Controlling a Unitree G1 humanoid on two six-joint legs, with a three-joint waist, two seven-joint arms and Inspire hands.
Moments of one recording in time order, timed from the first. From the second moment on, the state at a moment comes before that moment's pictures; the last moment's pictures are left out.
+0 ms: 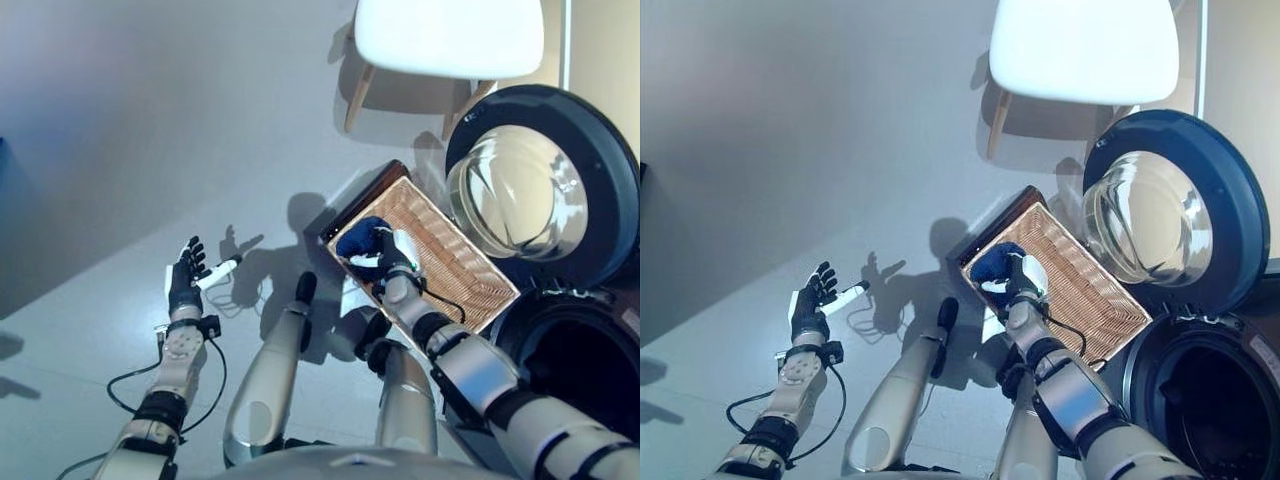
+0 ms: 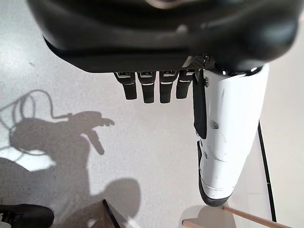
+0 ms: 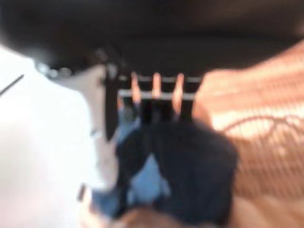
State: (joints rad) left arm -0.16 0.29 -0.09 0.67 -0.31 -0.27 0.30; right arm -0.74 -0.15 0.48 1.32 -0.03 -0.08 -0.46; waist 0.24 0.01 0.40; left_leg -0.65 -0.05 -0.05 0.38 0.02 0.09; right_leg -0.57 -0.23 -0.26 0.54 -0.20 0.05
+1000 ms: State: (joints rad) left arm -0.10 0.29 -0.08 0.69 -0.31 -0.27 0.28; right arm -0.60 -0.16 0.42 1.32 -0.03 -0.09 -0.45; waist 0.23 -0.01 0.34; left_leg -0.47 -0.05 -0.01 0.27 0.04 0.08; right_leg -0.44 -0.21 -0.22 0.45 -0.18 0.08
